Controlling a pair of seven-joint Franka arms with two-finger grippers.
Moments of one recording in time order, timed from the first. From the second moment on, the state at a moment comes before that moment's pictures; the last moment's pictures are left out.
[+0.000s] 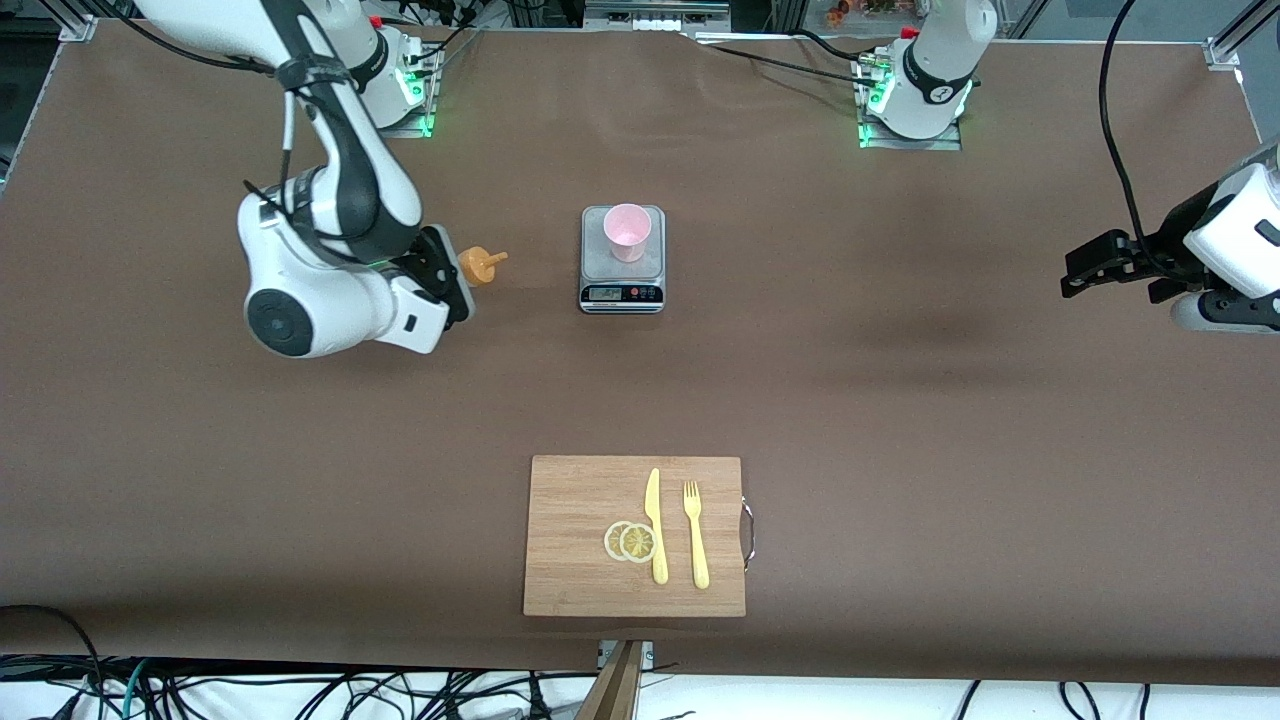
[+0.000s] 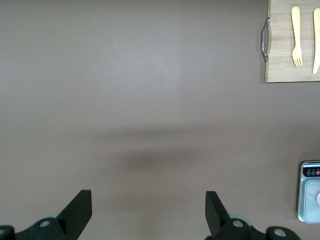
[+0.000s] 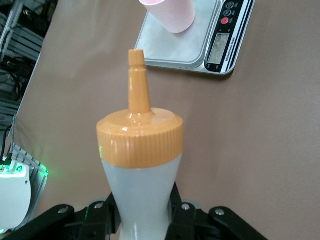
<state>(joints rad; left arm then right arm) 0.11 0.15 -0.16 -1.43 -0.01 1.53 -0.03 0.34 0.40 0.02 -1.74 0.30 1.66 -1.59</state>
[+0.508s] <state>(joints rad) 0.11 0.15 -0.16 -1.43 -0.01 1.53 -0.03 0.44 0.40 0.07 -1.71 0.18 1.66 -1.34</state>
